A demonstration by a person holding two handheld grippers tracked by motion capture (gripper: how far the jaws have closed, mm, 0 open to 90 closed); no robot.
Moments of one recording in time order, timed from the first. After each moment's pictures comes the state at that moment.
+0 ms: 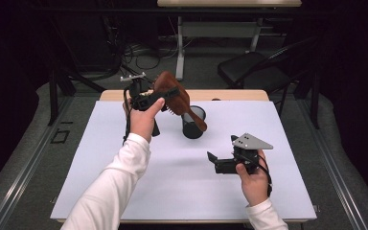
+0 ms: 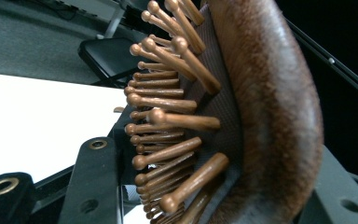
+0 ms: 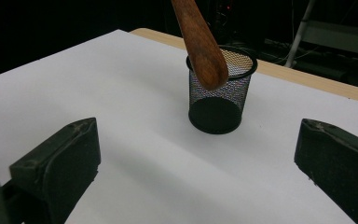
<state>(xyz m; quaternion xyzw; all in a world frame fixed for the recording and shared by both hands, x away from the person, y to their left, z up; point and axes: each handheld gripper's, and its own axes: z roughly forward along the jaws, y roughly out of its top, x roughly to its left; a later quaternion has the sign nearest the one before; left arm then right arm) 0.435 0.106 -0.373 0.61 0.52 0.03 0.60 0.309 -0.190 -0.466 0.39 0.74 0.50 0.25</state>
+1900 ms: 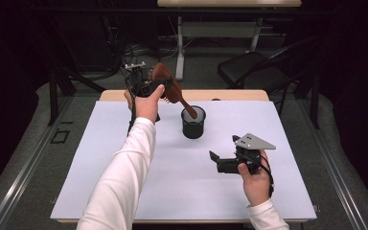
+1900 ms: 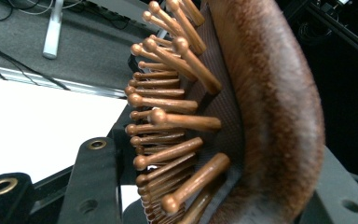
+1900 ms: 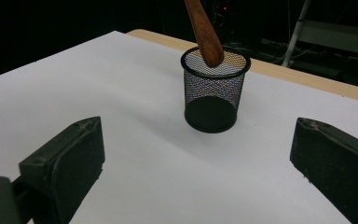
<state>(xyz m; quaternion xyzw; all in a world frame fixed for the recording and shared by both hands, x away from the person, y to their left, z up) 0.483 0.106 -0.379 0.59 0.58 0.08 0.56 0.309 -0.195 -0.466 0.39 0.73 0.50 0.25</state>
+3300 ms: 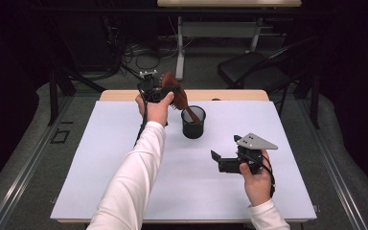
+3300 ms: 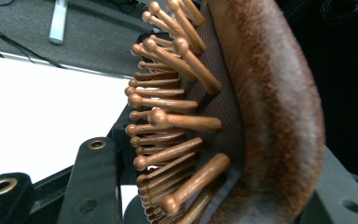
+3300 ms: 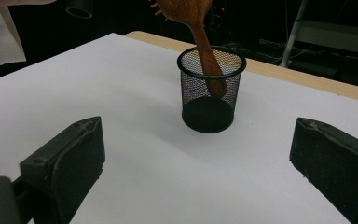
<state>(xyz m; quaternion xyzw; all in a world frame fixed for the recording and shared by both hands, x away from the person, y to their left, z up) 0.495 0.081 -0.412 0.61 0.59 0.08 0.53 0.308 -0.198 -0.466 0.40 0.73 0.50 0.25</state>
